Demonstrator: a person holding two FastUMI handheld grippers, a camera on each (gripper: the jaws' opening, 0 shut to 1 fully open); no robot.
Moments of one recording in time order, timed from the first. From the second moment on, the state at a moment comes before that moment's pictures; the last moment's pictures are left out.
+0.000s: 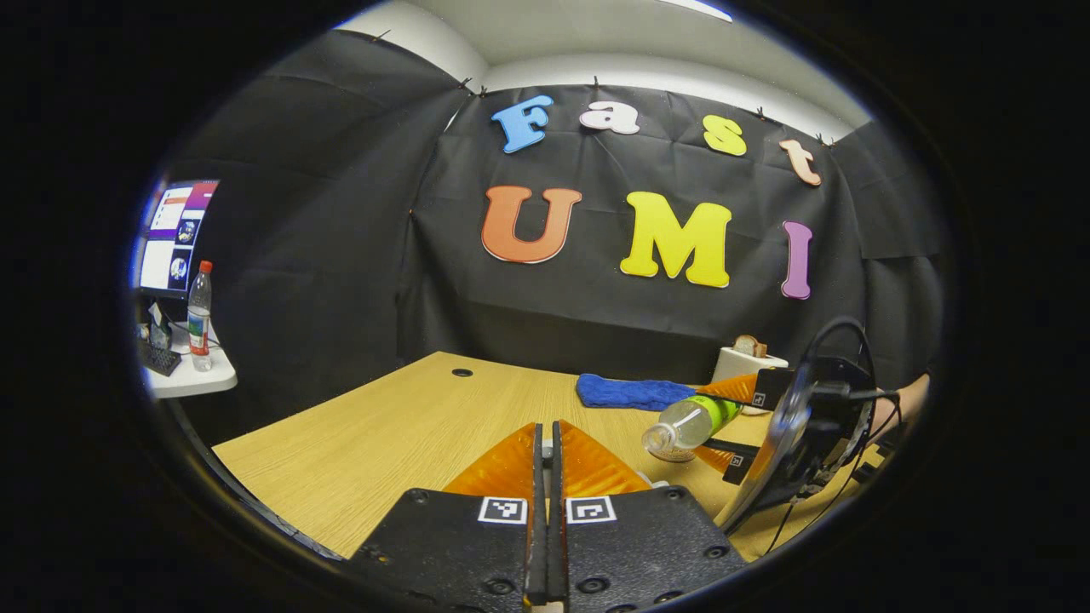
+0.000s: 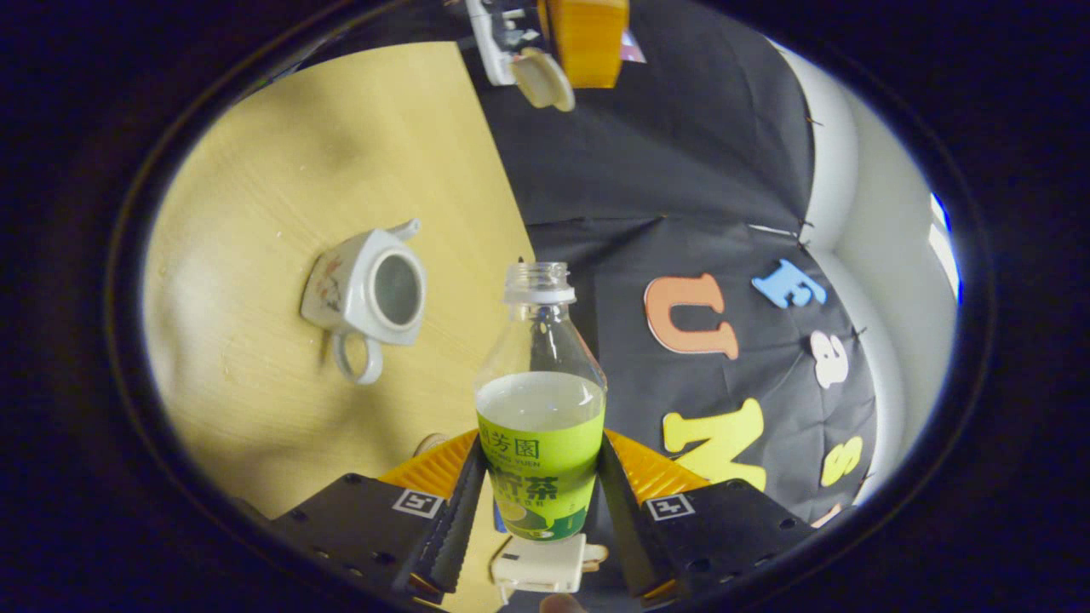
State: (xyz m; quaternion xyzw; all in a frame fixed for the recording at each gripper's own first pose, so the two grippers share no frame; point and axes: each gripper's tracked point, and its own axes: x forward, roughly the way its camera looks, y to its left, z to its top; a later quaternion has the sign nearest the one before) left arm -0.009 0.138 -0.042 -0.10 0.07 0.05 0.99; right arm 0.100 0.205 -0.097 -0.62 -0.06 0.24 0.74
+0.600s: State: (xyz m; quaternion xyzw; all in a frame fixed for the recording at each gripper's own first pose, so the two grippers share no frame) left arm 0.001 0.095 -0.023 -0.07 0.06 0.02 1.00; right arm 0.168 0.150 -0.067 -0.13 0.08 0.23 0.96
